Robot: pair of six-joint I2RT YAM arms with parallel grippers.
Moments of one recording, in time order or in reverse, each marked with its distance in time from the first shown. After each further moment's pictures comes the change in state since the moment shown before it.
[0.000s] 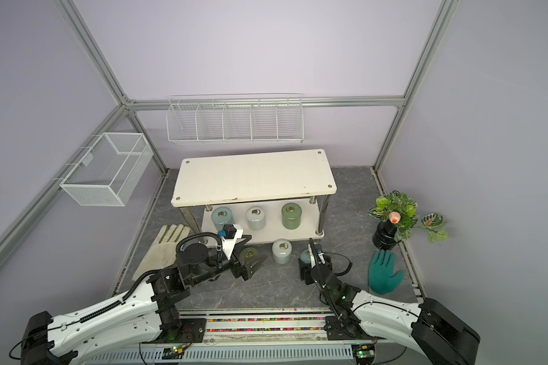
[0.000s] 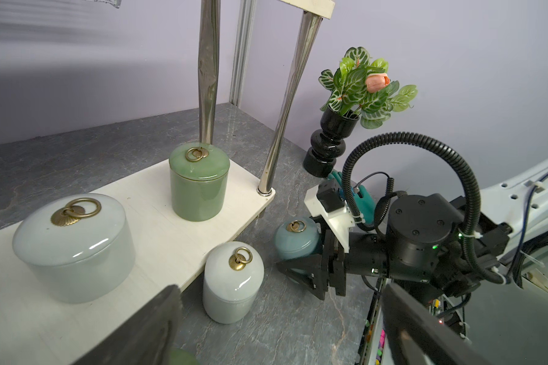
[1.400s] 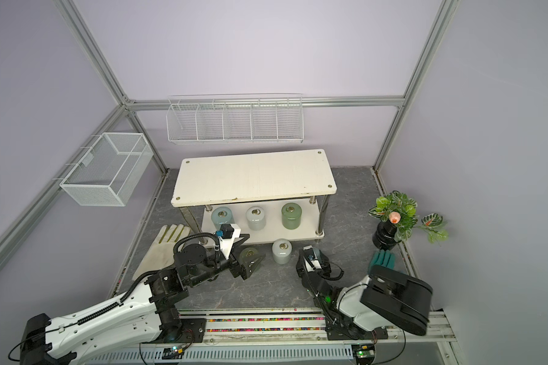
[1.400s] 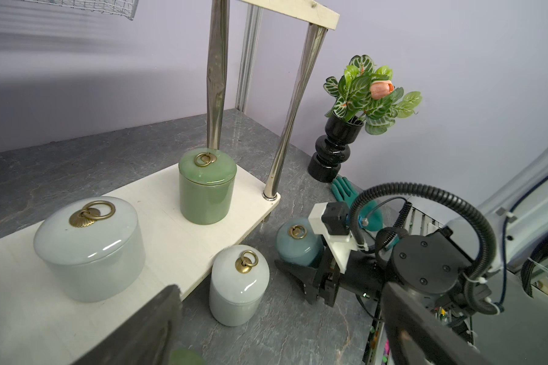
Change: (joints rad) left arm 0.002 -0.021 -0.005 -0.005 -0.026 0.003; right arm 0.154 0.516 -0.022 0.611 0.371 -0.158
